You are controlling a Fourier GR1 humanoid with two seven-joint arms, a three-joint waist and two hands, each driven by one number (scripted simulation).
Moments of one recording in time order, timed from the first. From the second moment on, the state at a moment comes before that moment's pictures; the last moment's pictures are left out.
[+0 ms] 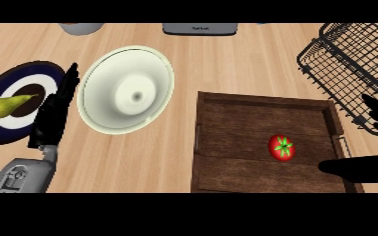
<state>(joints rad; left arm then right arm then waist) -0.17 0.40 -0.11 -1.44 -0.01 0.22 0.06 0.01 -0.66 0.05 -2.05 0.07 -0.04 1.10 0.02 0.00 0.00</state>
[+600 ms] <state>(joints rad) -0.17 0.39 -0.08 -1.43 -0.03 0.21 0.06 -0.11 -0.59 0.19 -1.87 0.10 0.00 1.15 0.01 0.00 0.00</state>
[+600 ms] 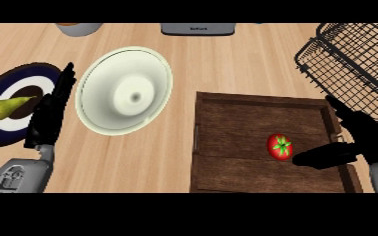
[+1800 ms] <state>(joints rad) -0.14 0.36 -0.03 -1.46 -0.07 0.16 0.07 -0.11 -0.44 0.34 -1.84 0.37 0.04 1.18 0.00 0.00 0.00</state>
